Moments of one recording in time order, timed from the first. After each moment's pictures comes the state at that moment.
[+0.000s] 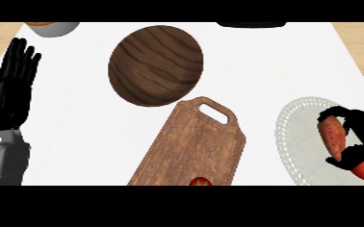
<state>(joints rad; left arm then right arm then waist) -0.23 0.31 0.24 -1.49 0.15 0.01 -0.04 -0.10 -0.50 -0.15 -1.28 0.80 0.31 -0.07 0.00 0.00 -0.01</state>
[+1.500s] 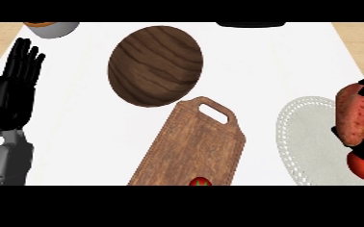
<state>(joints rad) -0.23 0.29 0.23 -1.52 0.13 0.01 0.00 -0.18 -0.45 -0.24 -2.09 0.74 0.57 0.39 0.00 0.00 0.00</state>
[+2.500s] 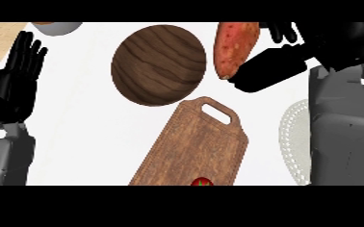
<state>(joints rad) -0.27 0.29 0.23 -1.51 0.12 0.01 0.02 -0.95 -0.09 -0.01 -1.80 0.61 0.57 0.90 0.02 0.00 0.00</state>
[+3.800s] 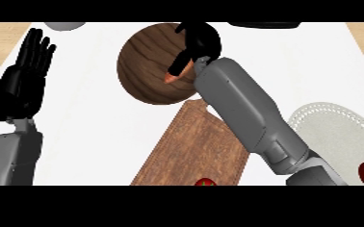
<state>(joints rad) -0.31 0.27 0.21 -1.48 0.10 0.00 0.00 -1.10 0.00 0.32 -0.75 0.53 -0.20 0.71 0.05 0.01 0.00</state>
